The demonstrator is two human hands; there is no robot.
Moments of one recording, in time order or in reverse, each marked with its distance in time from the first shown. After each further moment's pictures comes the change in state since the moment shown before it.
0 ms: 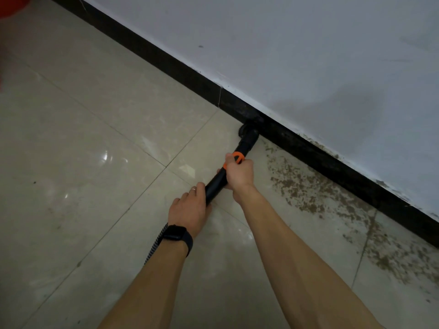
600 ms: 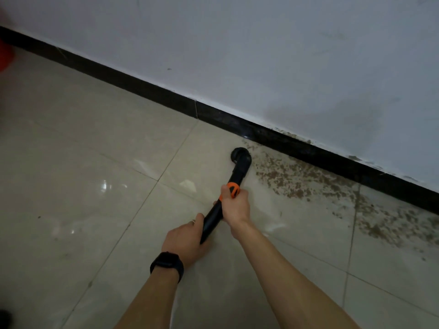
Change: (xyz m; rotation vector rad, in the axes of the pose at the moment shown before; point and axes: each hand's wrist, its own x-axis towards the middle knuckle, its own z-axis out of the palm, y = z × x) left_hand -0.052 -0.004 -0.004 0.103 -0.242 0.213; right_hand -0.053 0.066 -0.039 0.032 0.050 0.059
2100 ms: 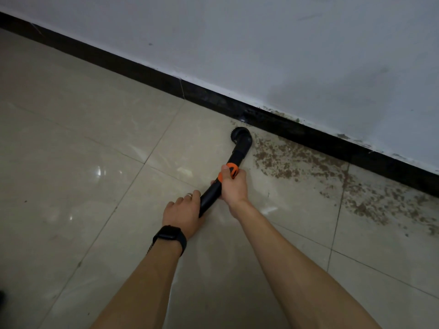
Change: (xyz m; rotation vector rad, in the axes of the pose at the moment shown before) left_hand 0.015 0.035 0.004 0.169 0.092 -0.055; right_hand 0.012 0.007 -0.031 0.121 -0.069 -0.027
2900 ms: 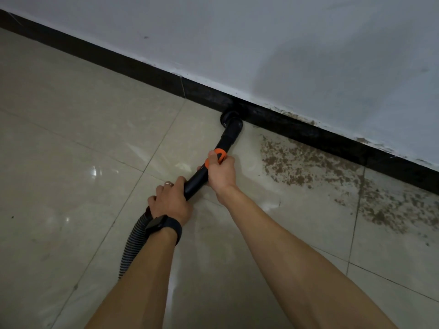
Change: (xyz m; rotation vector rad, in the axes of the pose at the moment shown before) left_hand 0.055 -0.041 -0.015 -0.250 0.015 -0.307; right_hand 0.037 -0.038 0.061 0.044 -0.033 0.006
